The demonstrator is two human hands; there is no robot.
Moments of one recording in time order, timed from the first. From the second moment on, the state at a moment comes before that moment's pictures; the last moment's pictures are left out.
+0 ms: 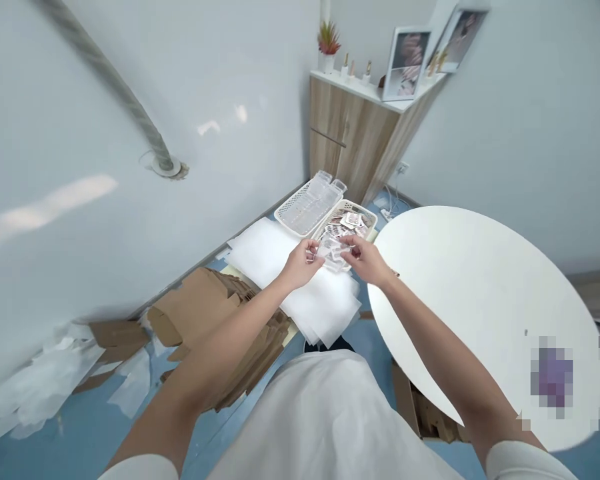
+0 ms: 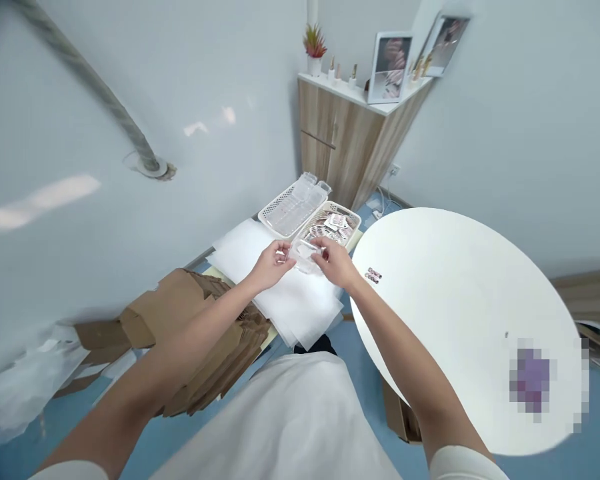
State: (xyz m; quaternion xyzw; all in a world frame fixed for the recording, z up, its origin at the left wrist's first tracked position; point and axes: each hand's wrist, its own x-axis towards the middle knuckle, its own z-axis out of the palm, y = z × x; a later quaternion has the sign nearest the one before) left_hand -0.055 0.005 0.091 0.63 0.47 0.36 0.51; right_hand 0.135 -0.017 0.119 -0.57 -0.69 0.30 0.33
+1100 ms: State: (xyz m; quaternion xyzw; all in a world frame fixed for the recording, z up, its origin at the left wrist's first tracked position) left_hand 0.260 -0.155 0.056 0.63 0.27 0.09 0.72; right_hand 0.375 -0.307 0.053 -0.70 -0.28 0.40 0.52
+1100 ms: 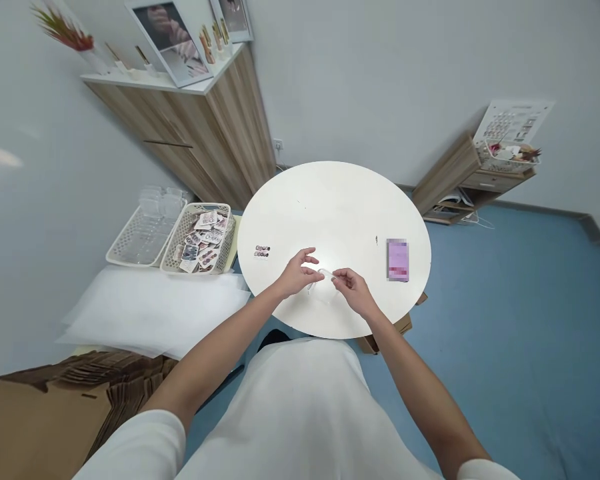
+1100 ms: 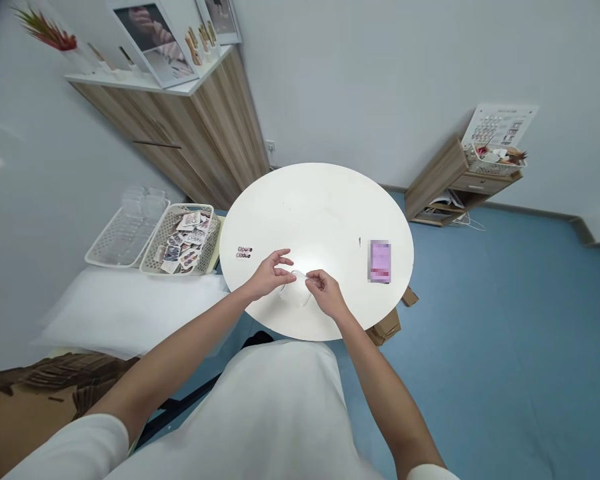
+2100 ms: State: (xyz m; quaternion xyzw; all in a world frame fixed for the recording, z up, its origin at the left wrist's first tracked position) left_hand 0.242 -0.162 0.033 0.79 0.13 0.05 0.60; right_hand 0.366 -0.341 0.049 -0.74 -0.42 0.30 0.43
